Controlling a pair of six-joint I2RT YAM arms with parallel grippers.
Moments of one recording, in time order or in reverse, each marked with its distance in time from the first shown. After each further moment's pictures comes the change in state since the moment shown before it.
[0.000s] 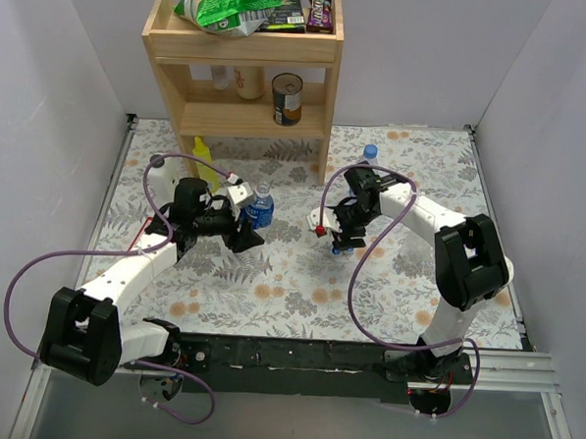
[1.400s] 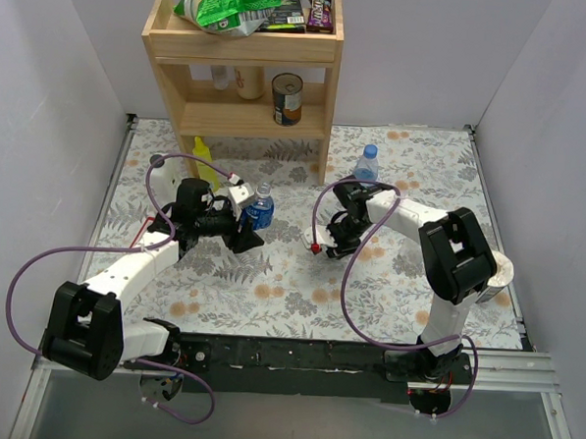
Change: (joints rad) left arm 0.000 0.029 -0.005 -0.003 -0.021 -0.005; right arm 0.057 0.081 -0.054 0.020 0.058 -0.086
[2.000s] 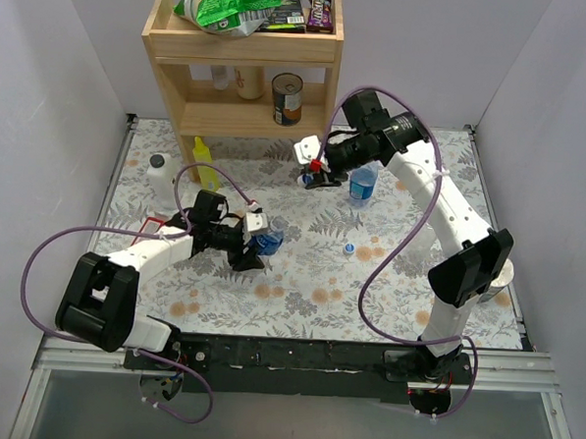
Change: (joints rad) left arm -0.048 0.148 -0.020 -0.115 0.076 0.376; right arm 0.006 -0.029 0.777 -0.340 -0.314 0.206
